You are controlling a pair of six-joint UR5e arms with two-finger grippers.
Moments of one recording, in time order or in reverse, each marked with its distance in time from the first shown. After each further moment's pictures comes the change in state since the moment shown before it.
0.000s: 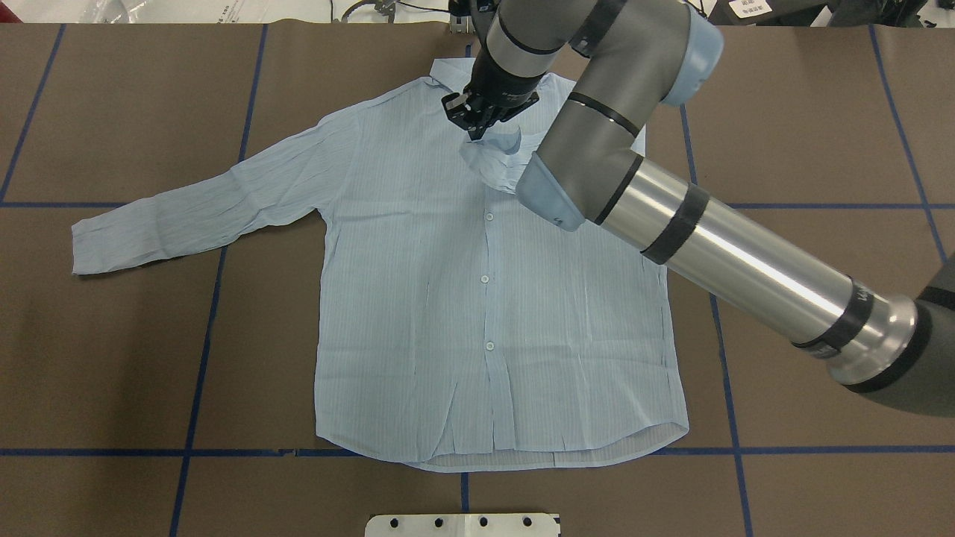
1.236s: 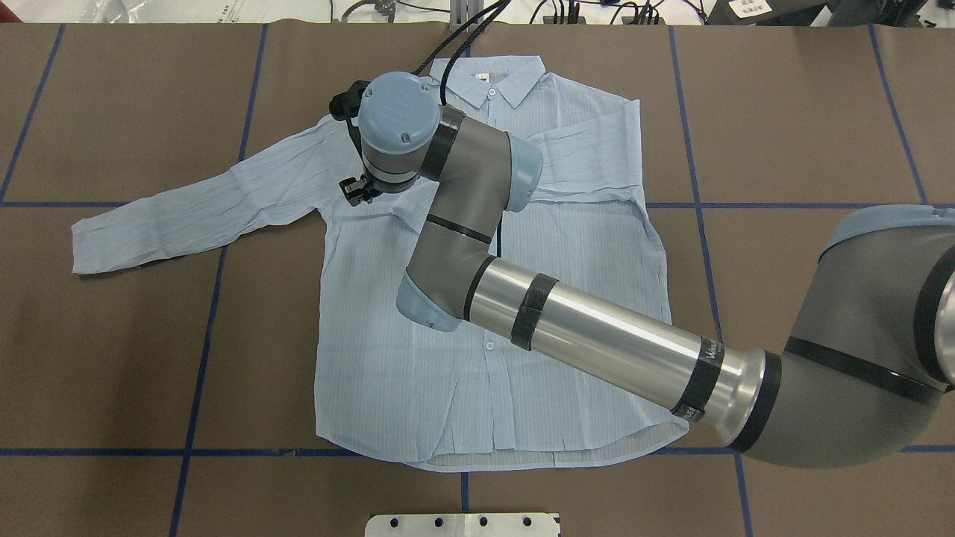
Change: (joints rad) left arm 0.002 -0.002 0.014 -0.003 0.000 -0.003; right arm -0.207 0.151 -0.292 0.214 -0.337 0.014
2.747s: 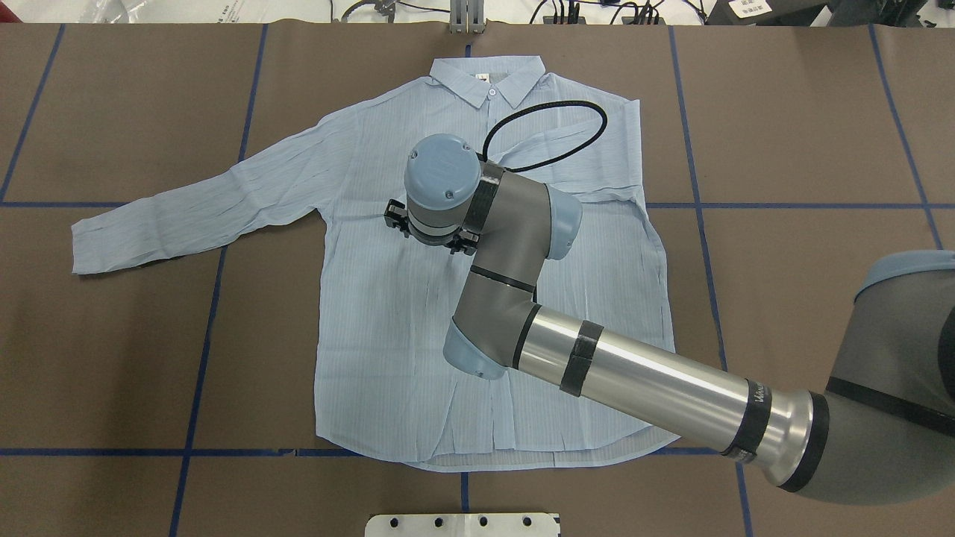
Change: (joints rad) left arm 0.000 0.000 0.008 -0.003 0.000 -0.005; right arm -0.049 -0.157 0.166 -0.108 0.020 0.815
